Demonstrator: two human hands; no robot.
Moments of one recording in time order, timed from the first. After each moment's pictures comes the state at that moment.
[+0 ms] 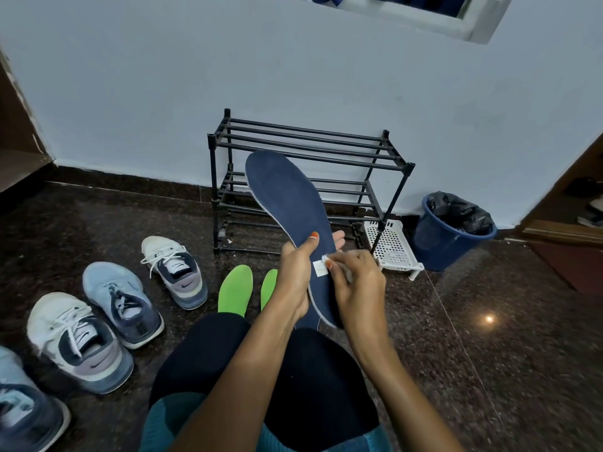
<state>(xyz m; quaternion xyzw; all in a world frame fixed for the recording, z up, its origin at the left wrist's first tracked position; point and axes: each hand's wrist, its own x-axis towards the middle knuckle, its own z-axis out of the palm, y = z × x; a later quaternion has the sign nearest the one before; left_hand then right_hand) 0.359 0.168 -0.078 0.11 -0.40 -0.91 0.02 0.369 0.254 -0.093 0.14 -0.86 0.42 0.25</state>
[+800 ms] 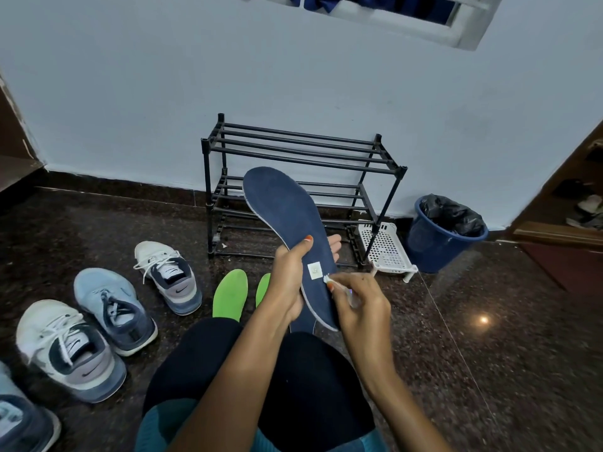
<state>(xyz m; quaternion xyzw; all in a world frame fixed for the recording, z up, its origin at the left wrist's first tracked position) 0.356 0.165 -0.083 0.10 -0.42 -0.90 -0.01 0.389 0.271 -0.106 0.13 -0.84 0.47 0.24</state>
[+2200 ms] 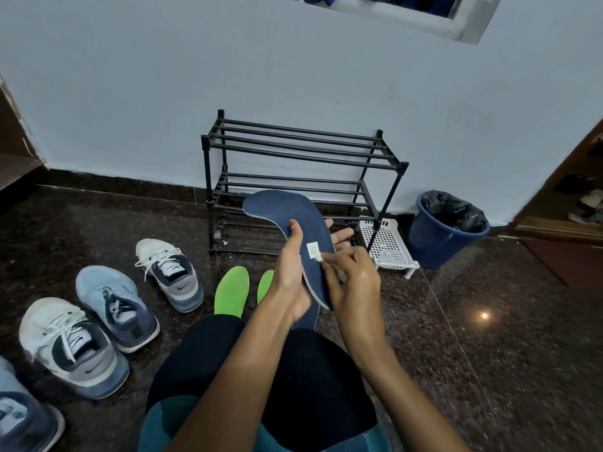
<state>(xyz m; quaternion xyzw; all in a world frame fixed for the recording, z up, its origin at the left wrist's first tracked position) 0.357 0.163 -0.080 0.05 -0.35 -0.93 -0.09 0.376 0.251 -0.089 0.16 -0.87 0.37 0.28</state>
